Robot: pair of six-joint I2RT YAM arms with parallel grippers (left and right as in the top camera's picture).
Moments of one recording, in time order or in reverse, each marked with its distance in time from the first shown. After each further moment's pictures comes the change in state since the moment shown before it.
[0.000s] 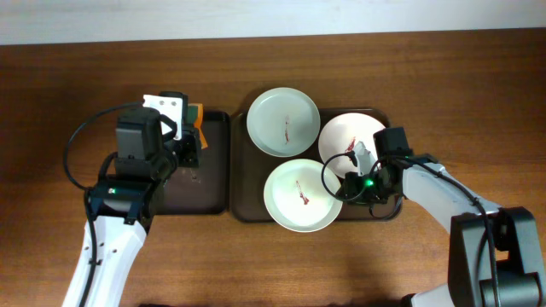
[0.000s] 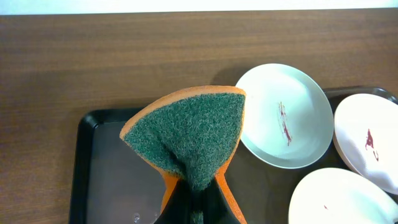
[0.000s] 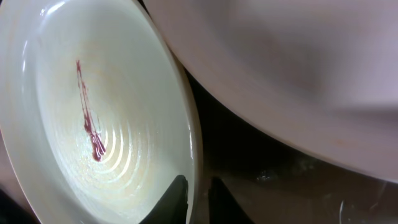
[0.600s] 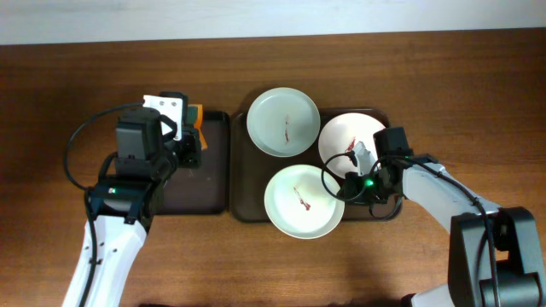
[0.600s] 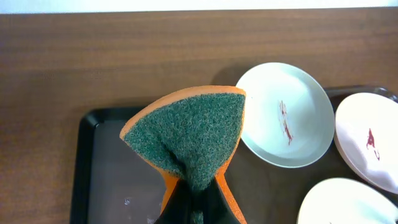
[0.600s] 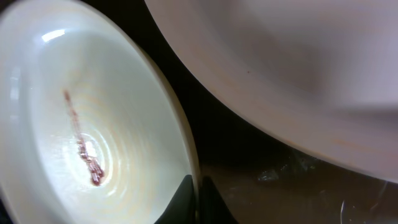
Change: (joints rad) left arm 0.000 0.005 0.000 -0.011 -0.002 0.000; right arm 0.000 0.000 0.000 0.000 -0.002 -0.001
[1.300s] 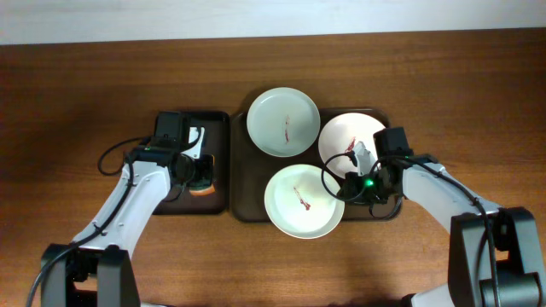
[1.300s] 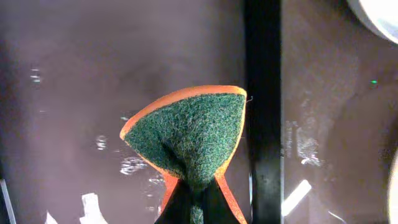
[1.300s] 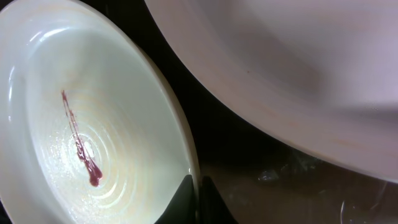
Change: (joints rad) left arm 0.000 0.392 0.003 -0.192 0.023 0.000; right arm 0.000 0.000 0.000 0.000 0.000 0.000
